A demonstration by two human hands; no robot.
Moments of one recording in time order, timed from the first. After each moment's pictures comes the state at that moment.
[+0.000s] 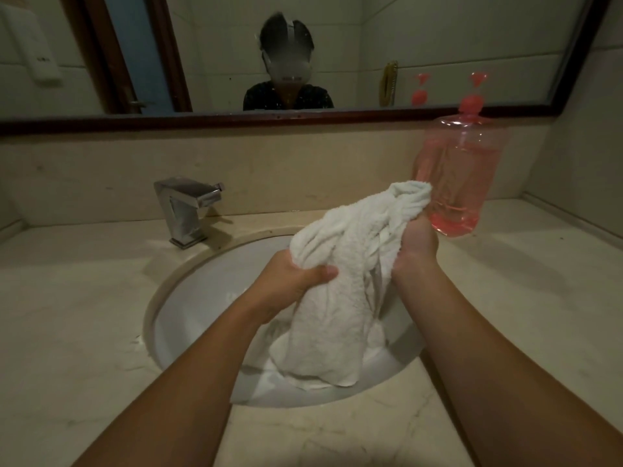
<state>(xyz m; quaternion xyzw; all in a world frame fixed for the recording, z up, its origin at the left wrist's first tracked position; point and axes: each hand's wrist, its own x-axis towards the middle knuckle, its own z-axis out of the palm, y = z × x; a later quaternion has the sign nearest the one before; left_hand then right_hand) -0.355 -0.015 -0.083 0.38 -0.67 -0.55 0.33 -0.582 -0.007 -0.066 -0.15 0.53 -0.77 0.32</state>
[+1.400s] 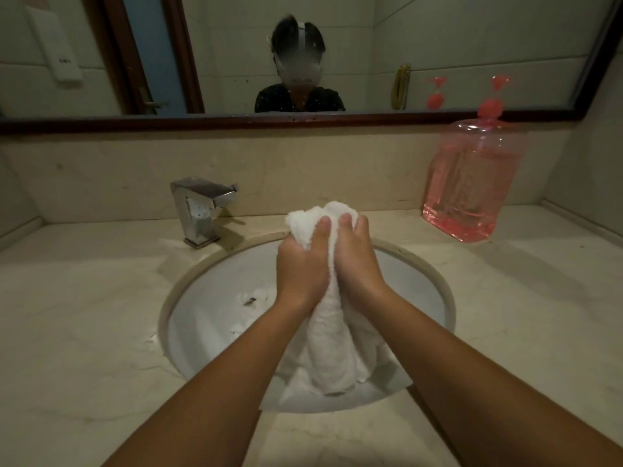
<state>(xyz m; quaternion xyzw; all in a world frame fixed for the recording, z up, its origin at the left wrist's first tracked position) -0.385 -0.006 -0.068 0.48 -0.58 -0.38 0.54 -0.461 0.020 -0.046 -0.41 0.61 -0.60 0.32</state>
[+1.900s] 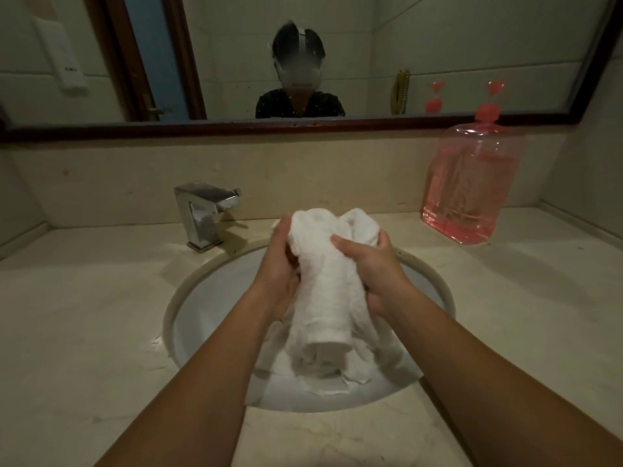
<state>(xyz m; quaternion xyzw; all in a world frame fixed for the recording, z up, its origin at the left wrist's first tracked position) -0.351 -0.019 -0.061 0.35 -0.43 -0.71 0.44 -0.493 0.026 -0.059 -0.26 0.49 -0.67 0.49</state>
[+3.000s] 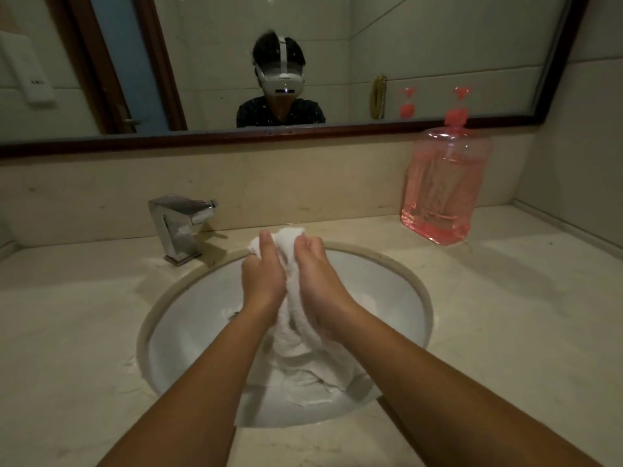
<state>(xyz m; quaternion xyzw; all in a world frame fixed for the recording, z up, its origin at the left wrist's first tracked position) -0.372 -0.019 -0.064 0.55 -0.48 -0.44 0.51 -0.441 0.034 -0.052 -0.41 0.54 -0.58 0.45</state>
